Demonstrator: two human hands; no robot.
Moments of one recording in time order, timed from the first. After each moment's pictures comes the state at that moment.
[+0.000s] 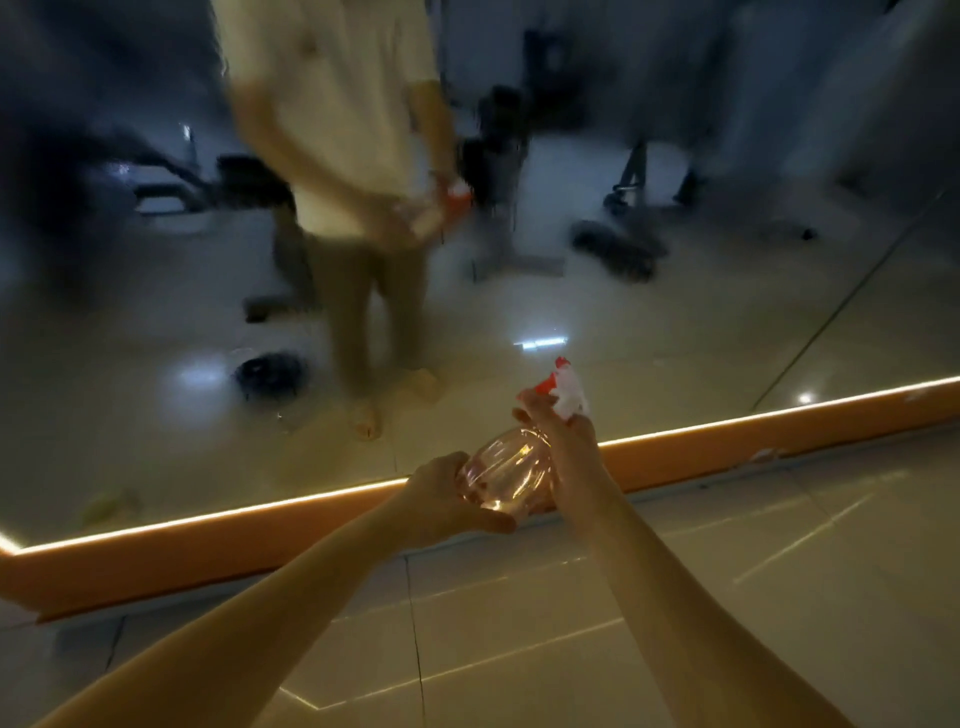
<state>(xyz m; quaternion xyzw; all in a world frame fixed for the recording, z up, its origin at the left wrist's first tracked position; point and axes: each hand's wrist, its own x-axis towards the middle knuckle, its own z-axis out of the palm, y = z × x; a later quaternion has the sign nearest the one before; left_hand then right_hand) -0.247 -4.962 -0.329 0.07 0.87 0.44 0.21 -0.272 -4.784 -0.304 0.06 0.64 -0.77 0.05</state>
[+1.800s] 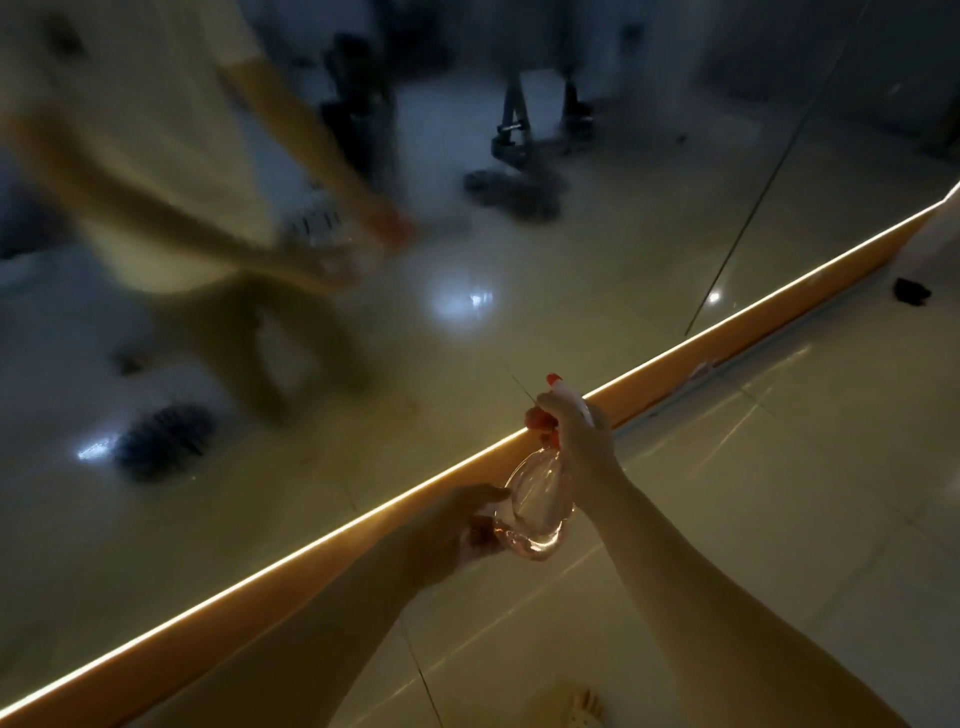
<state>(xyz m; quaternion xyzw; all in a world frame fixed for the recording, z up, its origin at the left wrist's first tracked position) -0.363 -4.889 -0.446 -0.07 0.63 0.63 0.46 -0.357 -4.705 -0.365 0.26 0.60 -0.75 -0.09</state>
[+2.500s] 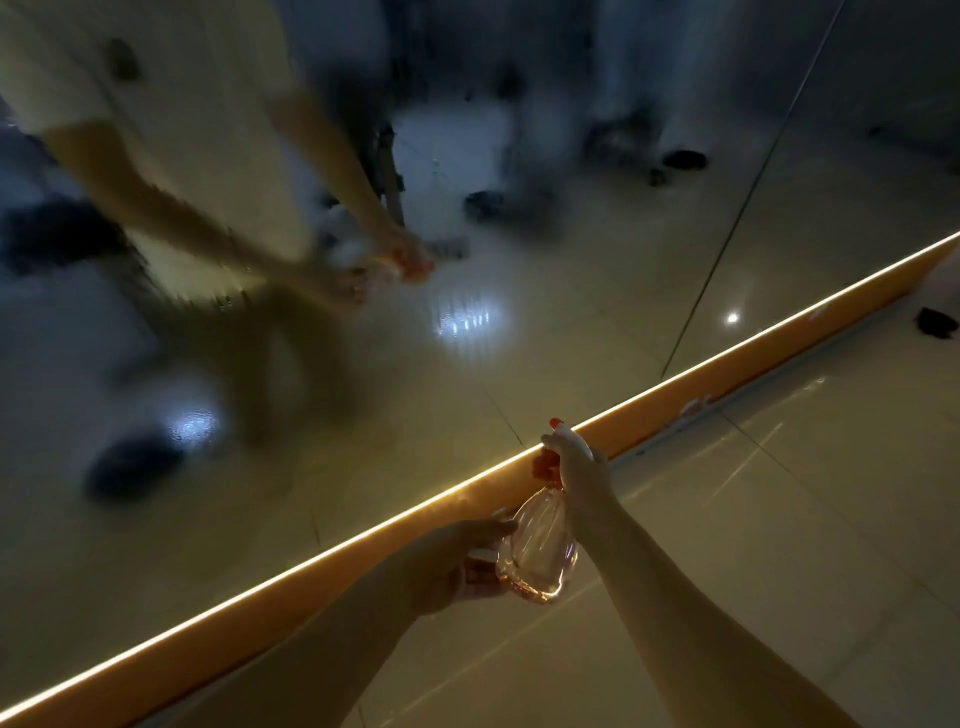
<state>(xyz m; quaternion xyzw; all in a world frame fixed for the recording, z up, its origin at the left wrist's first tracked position) -0.399 -4.720 -0.437 -0.15 0.60 0.63 0.46 -0.405 -4.536 -0.390 0.35 0.54 -0.76 -0.01</state>
